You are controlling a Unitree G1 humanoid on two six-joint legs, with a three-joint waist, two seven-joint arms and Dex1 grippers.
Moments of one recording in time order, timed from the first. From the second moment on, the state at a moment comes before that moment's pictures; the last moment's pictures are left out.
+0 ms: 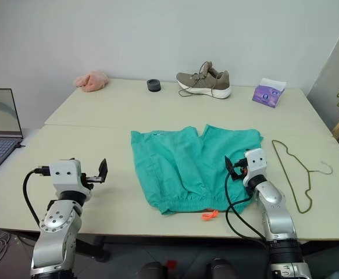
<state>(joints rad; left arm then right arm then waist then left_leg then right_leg) 0.01 0.29 0.28 -0.19 -0.09 0.20 -0.12 -0.21 -0.24 -0.05 0.06 0.10 0.13 0.33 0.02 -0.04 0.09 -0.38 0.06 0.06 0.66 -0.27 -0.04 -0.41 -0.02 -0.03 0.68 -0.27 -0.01</state>
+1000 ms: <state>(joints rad) 0.02 0.31 0.27 -0.16 -0.20 0.04 -0.32 -0.20 -0.27 -0.02 -0.03 0.10 0.11 0.40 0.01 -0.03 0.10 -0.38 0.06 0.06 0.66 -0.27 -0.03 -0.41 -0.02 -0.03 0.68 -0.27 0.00</state>
